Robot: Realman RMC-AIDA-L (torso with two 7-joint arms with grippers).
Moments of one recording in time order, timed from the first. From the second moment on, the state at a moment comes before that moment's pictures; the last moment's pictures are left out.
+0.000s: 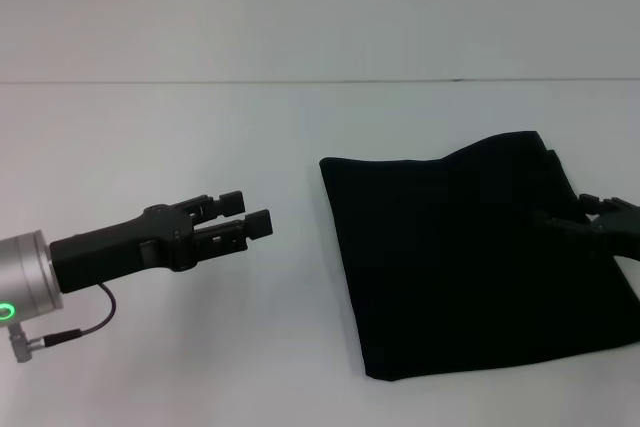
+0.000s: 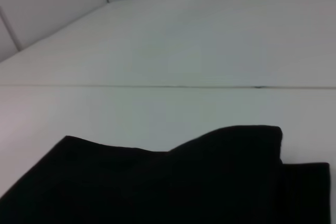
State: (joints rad) left arm -0.51 -2.06 0.50 0.45 1.94 1.63 -1.51; right arm 0.51 2.06 -0.48 -0.47 -2.02 -1.06 1.37
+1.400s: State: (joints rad) left arm -0.84 -2.08 0.98 0.36 2.02 1.09 -2.51; right arm 0.30 2.09 -0.47 -0.50 -2.07 -1.50 0.87
